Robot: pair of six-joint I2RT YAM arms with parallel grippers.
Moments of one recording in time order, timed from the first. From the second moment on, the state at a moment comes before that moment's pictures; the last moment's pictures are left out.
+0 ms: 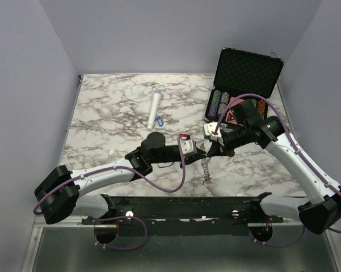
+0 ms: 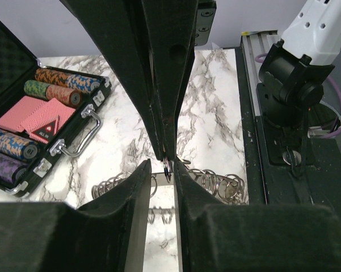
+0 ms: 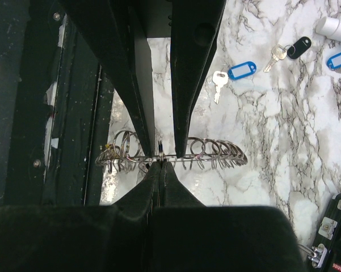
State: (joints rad) left arm -0.97 1.26 0.69 0.53 0.51 0.14; right arm 0.52 1.20 1.23 -1.09 -0.80 -0.99
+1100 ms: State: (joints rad) left arm -0.97 1.23 0.39 1.21 0.29 -0.36; right arm 0.42 0.96 0.87 -0.36 -1.20 -0.15
